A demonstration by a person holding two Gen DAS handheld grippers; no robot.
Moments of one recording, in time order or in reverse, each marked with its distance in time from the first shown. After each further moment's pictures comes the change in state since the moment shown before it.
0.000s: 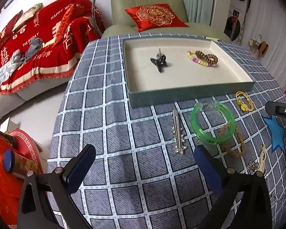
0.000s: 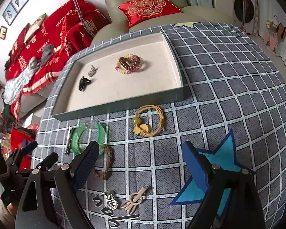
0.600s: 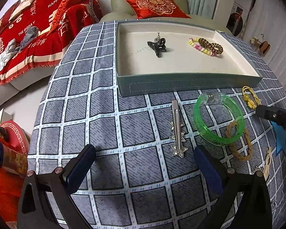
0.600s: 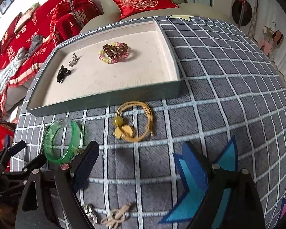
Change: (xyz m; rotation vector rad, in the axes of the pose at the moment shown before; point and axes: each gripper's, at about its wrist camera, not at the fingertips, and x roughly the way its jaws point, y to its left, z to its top) left arm 0.035 -0.005 0.000 -0.035 0.072 -0.030; right arm 0.040 -0.002 0.006 -0.045 0.036 -0.111
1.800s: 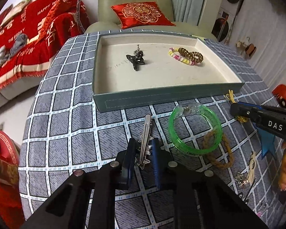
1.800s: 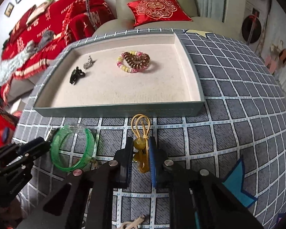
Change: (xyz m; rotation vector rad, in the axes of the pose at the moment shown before) left arm -0.015 -0.011 0.005 0.030 -0.069 -0.114; right arm -0.008 0.020 0.004 -0.086 -0.073 0.032
